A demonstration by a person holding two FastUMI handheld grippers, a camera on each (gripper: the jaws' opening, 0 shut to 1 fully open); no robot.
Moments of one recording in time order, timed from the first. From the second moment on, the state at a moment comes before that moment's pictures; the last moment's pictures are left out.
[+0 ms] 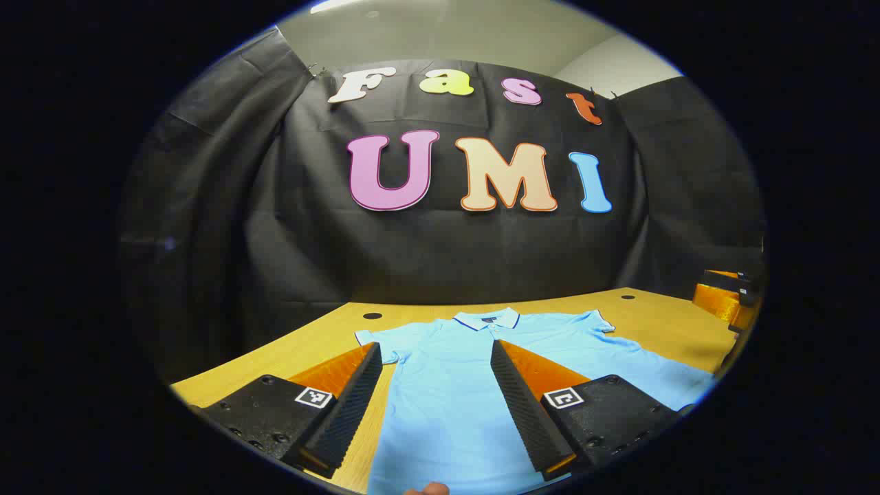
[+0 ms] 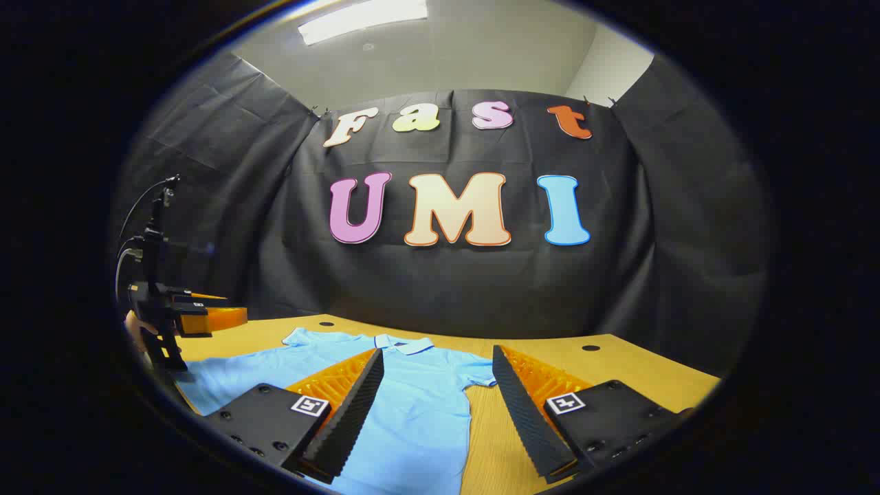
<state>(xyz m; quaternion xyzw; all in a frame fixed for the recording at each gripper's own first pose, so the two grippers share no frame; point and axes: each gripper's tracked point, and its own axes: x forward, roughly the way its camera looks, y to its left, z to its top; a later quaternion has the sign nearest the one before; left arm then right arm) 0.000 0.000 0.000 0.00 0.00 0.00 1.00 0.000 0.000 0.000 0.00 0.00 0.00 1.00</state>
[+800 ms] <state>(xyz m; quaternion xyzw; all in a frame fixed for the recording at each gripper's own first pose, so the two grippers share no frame) 0.003 0.001 0.000 0.00 0.00 0.00 1.00 0.008 0.010 -0.020 0.00 0.03 0.02 1.00</state>
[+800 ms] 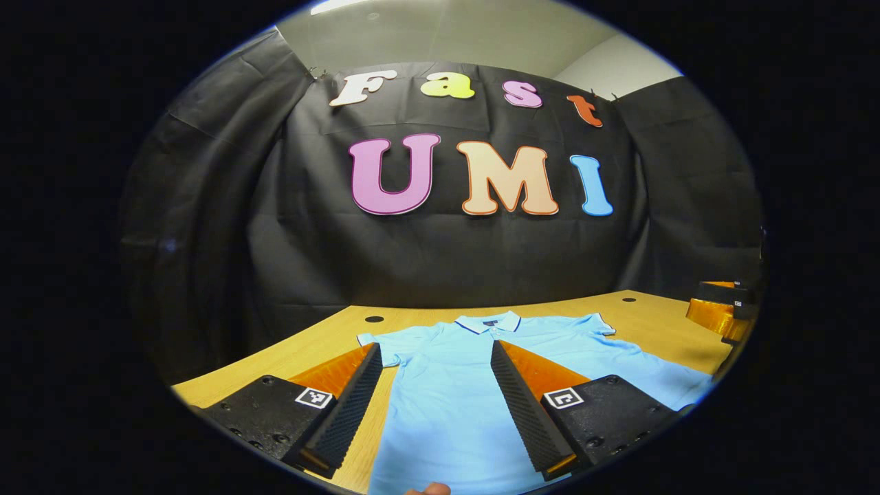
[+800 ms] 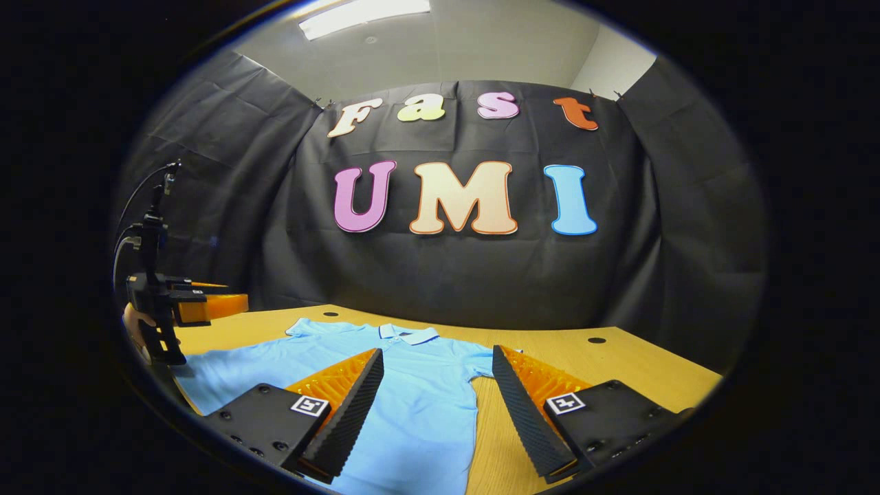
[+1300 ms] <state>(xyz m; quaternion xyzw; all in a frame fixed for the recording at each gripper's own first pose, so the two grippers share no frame) 0.006 0.007 -0.007 -0.02 0.02 -0.01 1.00 0.137 -0.026 -0.027 0.12 0.15 0.00 0.98</state>
